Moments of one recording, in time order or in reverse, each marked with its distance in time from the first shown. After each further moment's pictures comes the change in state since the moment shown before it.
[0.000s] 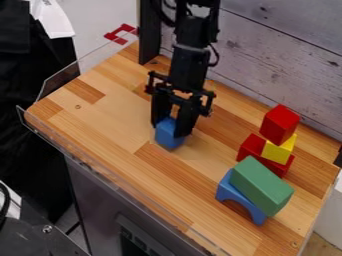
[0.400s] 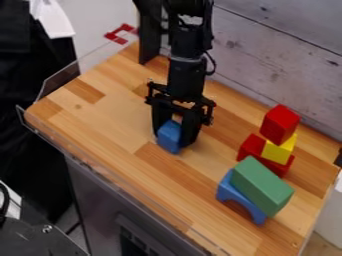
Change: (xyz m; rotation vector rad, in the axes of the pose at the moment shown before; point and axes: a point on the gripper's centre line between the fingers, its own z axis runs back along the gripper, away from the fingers) arm 0.002 -0.002 -0.009 -0.031 -0.115 0.020
